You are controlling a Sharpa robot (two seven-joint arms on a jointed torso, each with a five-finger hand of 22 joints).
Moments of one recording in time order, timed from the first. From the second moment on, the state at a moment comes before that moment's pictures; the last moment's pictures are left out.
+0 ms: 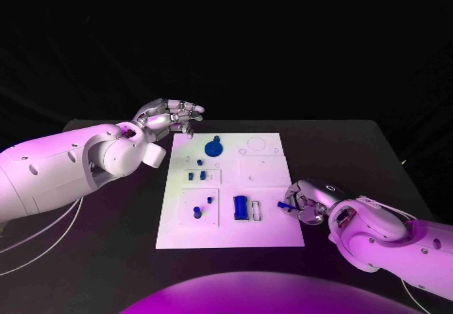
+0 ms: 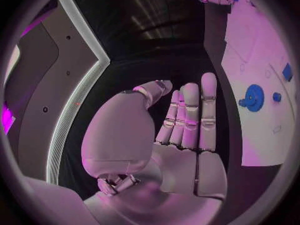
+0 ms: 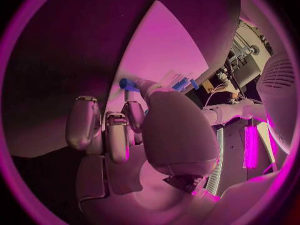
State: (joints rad) left arm 1.16 -0.89 0.00 1.42 -0.15 -0.06 0.28; left_hand 1.33 -0.19 0.54 0.03 0.38 0.83 0.19 0.29 0.33 0.86 0.12 0.64 0.23 1.08 0.04 1.15 0.53 0.17 1.03 0.13 0.92 0.61; right arm 0.94 -1.01 -0.14 1.82 -1.58 -0.44 -0.45; right_hand 1.36 -0.13 0.44 0.28 0.17 0.96 0.07 0.41 0.73 1.39 -0.02 1.19 1.29 1.47 -0.07 1.54 1.31 0.09 1.43 0.04 1.20 1.31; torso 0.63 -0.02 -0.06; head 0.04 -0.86
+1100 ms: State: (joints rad) left arm 1.16 -0.89 0.00 1.42 -0.15 -0.06 0.28; left_hand 1.33 -0.19 0.54 0.03 0.38 0.83 0.19 0.30 0.33 0.86 0.12 0.64 0.23 1.08 0.04 1.15 0.52 0.17 1.03 0.13 0.92 0.61; right arm 0.97 -0.90 -0.14 1.84 -1.41 -0.46 -0.45; right_hand 1.11 -0.14 0.58 0.22 0.22 0.96 0.07 0.45 0.77 1.41 -0.02 1.22 1.31 1.47 -0.07 1.54 1.31 0.09 1.43 0.03 1.20 1.31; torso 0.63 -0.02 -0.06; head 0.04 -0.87
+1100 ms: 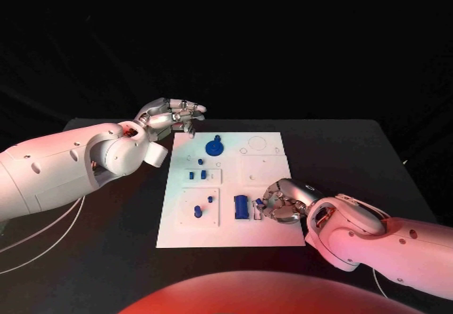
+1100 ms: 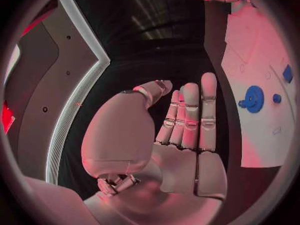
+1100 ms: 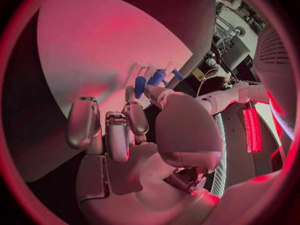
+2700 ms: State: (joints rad) left arm 1.16 -0.89 0.00 1.43 -0.15 -0.06 0.28; left_hand 1.33 -0.19 0.54 0.03 0.38 0.83 0.19 0.30 0.33 0.86 0.12 0.64 0.23 1.08 0.04 1.15 0.52 0.17 1.03 0.13 0.92 0.61; right arm 0.96 -0.93 -0.14 1.86 -1.38 -0.43 -0.44; right_hand 1.01 -0.16 0.45 0.26 0.19 1.00 0.05 0.45 0.78 1.43 -0.02 1.25 1.31 1.47 -0.08 1.54 1.31 0.09 1.44 0.03 1.19 1.31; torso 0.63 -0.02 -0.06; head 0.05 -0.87
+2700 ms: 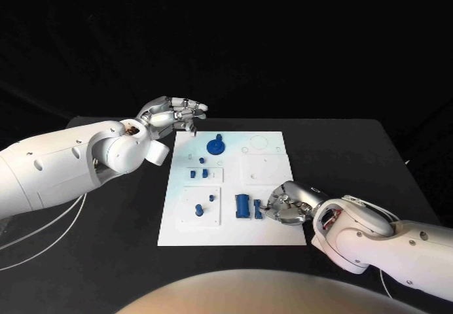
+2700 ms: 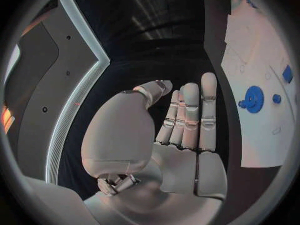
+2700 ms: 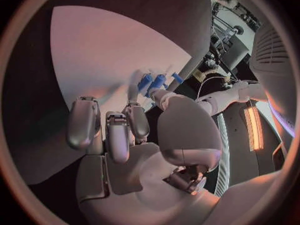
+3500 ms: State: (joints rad) left arm 1.16 -0.89 0.00 1.42 -0.15 -0.06 0.28; left_hand 1.33 -0.19 0.54 0.03 0.38 0.83 0.19 0.30 0.33 0.86 0.12 0.64 0.23 1.08 0.04 1.15 0.52 0.17 1.03 0.13 0.92 0.61; right arm 0.95 -0.91 -0.14 1.82 -1.37 -0.40 -0.40; right_hand 1.05 -0.16 0.44 0.25 0.18 1.00 0.05 0.45 0.78 1.44 -0.03 1.25 1.31 1.47 -0.08 1.54 1.31 0.09 1.44 0.03 1.19 1.31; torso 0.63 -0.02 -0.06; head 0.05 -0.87
